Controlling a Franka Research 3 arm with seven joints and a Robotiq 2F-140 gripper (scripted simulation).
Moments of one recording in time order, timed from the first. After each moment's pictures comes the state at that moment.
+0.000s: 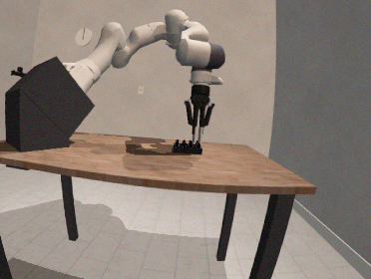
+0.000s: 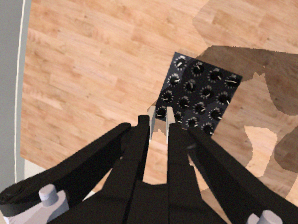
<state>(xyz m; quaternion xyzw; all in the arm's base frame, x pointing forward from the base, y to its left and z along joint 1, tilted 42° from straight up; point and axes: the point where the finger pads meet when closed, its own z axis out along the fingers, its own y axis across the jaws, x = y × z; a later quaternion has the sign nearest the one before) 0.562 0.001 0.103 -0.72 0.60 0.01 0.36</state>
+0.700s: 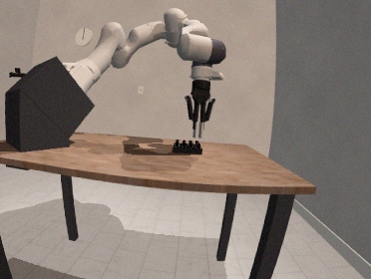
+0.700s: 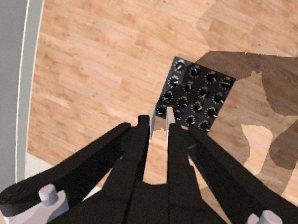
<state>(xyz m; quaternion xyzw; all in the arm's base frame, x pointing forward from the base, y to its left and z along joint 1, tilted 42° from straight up) 0.555 -0.011 0.118 -0.72 0.60 0.00 0.36</state>
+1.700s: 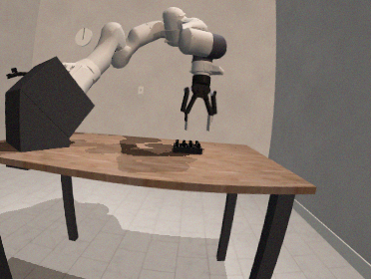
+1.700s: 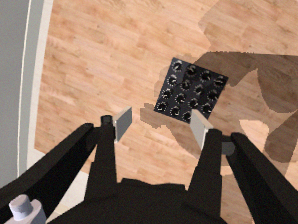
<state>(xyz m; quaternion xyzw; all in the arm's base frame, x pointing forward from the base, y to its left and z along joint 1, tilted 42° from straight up) 0.544 -0.022 0.134 -0.72 0.60 0.00 0.36</state>
